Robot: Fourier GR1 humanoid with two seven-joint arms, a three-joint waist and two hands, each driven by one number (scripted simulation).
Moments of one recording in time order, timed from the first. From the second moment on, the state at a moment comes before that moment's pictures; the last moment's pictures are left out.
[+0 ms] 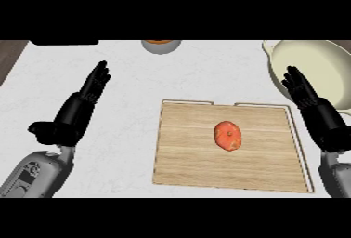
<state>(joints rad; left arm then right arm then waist) -0.30 0.43 -0.32 -1.53 0.26 0.20 -0.06 -0.19 -0.40 0.05 -1.54 -0.17 0.06 -0.06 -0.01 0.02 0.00</state>
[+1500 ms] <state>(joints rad) -0.15 0.35 -0.33 -1.33 0.29 0.07 0.08 -0.19 -0.41 0.19 -1.85 -0.05 0.12 0.21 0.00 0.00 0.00</state>
